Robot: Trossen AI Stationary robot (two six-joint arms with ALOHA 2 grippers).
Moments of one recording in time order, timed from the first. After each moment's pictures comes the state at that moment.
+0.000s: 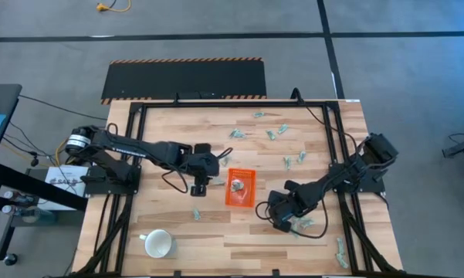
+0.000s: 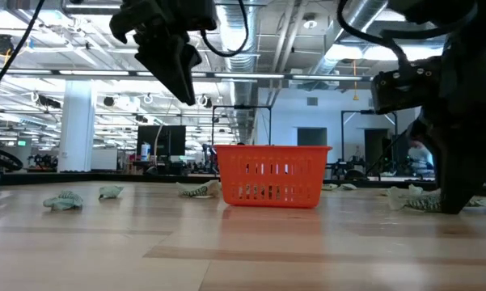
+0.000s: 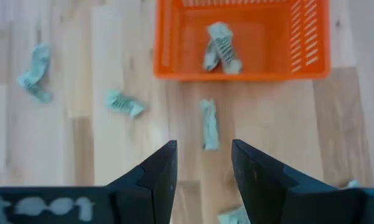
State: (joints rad) left arm -0.10 1.53 1.17 -0.72 -0.14 0.03; right arm 0.51 1.71 0.90 -0.61 0.14 0.81
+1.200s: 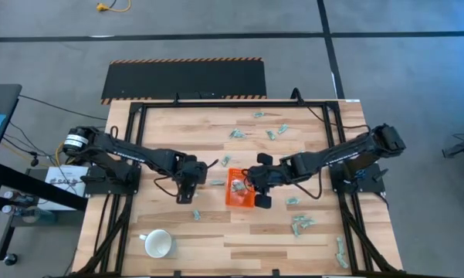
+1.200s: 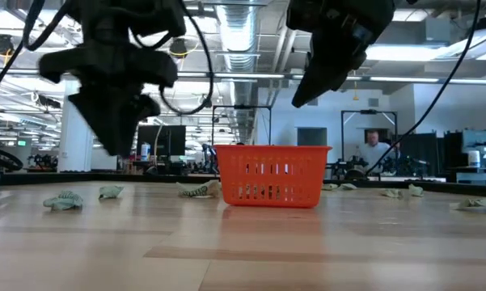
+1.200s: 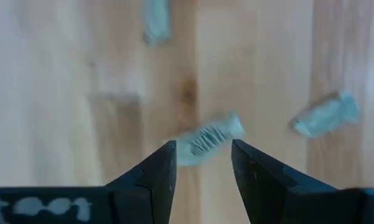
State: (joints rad) left arm -0.11 1.51 0.90 -0.69 0.04 -0.08; right arm 0.23 1.58 1.08 -0.43 0.16 0.21
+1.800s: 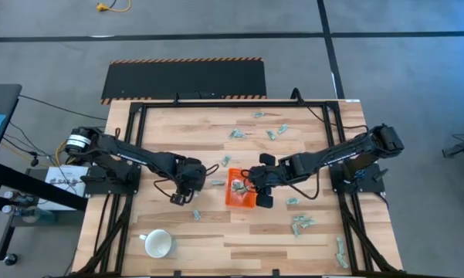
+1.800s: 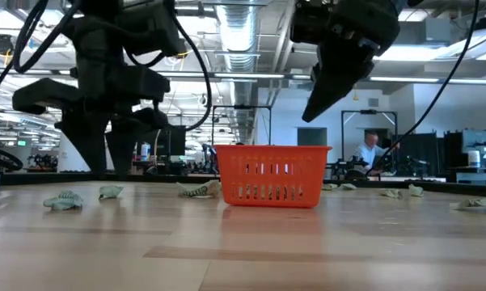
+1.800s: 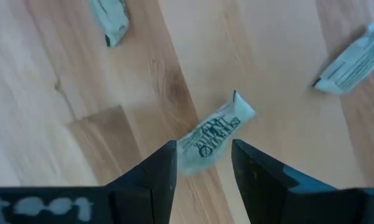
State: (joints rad) left arm -0.11 1.54 0.81 -0.57 0.04 0.23; right arm 0.22 1.59 1.08 -0.50 0.16 0.24
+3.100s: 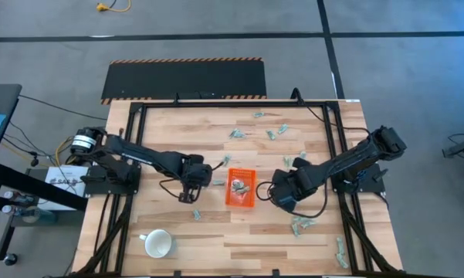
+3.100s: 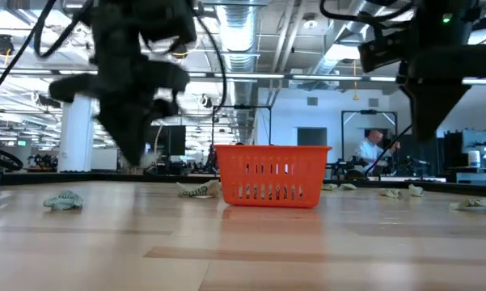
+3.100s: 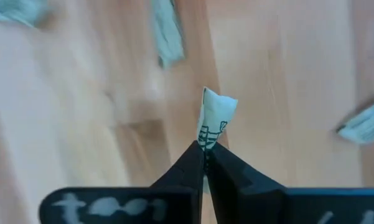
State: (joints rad) left arm -0.11 1.59 0.95 -0.66 -0.06 0.09; right arm 0.38 1.59 1.08 -1.13 0.27 0.76
